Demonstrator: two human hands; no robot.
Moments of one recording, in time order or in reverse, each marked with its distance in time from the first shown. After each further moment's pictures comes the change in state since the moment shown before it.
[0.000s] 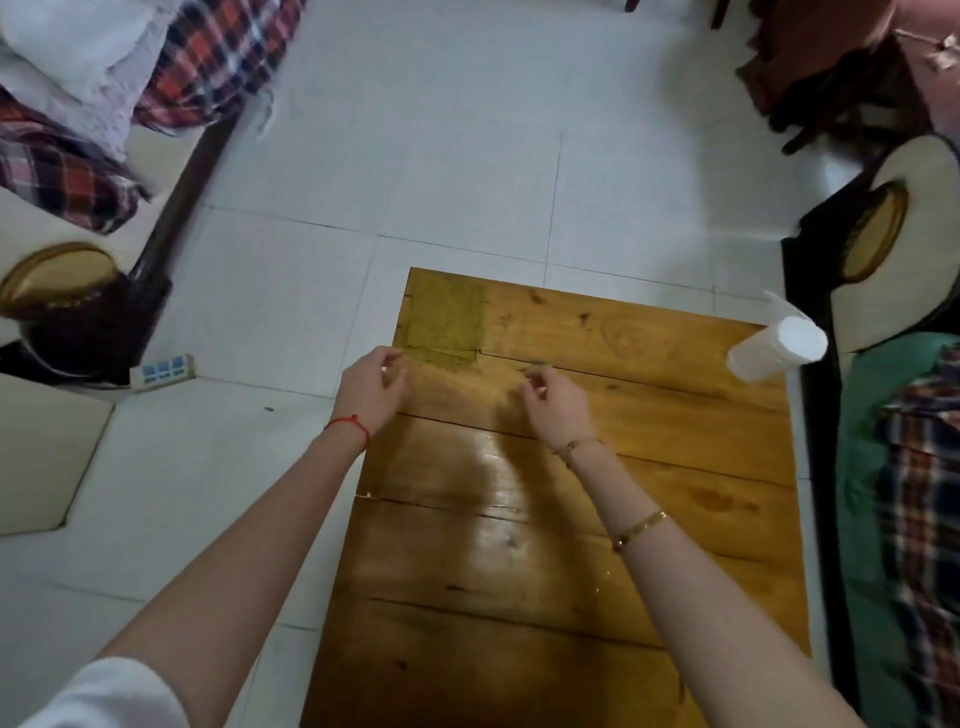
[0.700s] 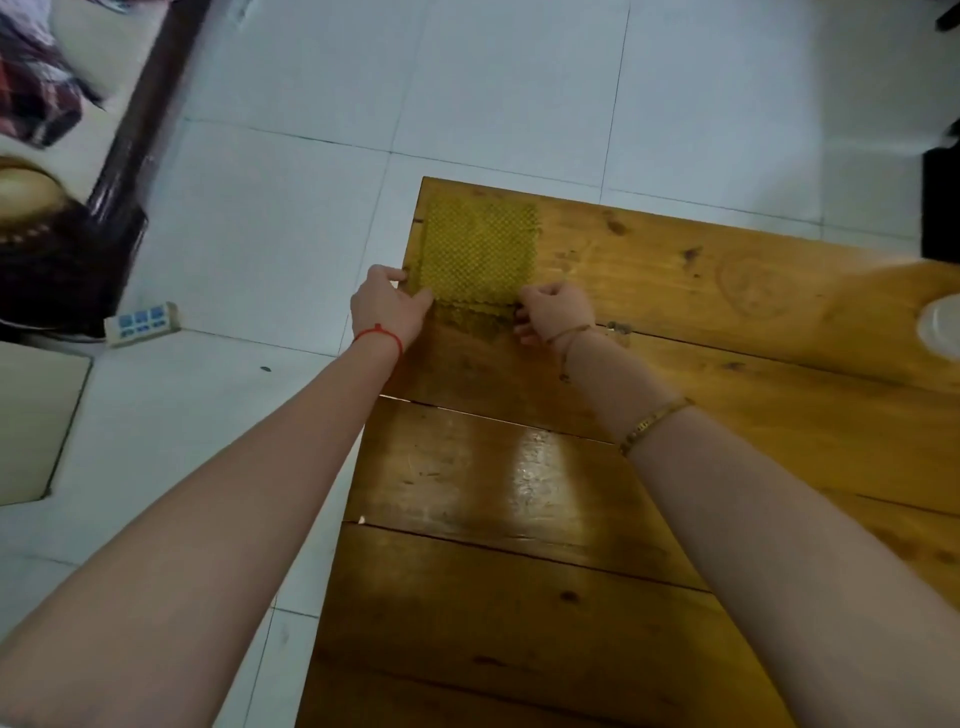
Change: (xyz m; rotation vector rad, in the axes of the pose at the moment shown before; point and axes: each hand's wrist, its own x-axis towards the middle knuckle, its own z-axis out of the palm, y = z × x) left_hand 0.159 -0.064 0.085 -0.048 0.144 -0.216; right_hand 0.191 0.014 0.113 0.433 -0.074 0.275
